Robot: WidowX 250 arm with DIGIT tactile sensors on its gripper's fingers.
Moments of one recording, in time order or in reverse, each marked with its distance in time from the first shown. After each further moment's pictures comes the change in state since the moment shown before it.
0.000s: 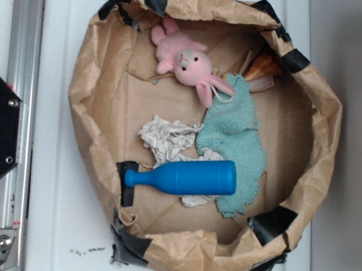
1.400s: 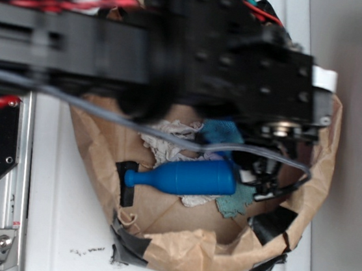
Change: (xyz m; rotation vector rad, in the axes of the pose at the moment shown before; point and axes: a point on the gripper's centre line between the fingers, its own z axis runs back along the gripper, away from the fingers) arm 0.183 0.048 -0.184 0.059 -0.005 0.328
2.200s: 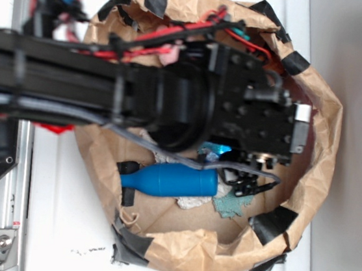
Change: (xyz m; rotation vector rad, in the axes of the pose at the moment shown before) arm -0.005 0.007 -0.045 0.135 0.000 -0.062
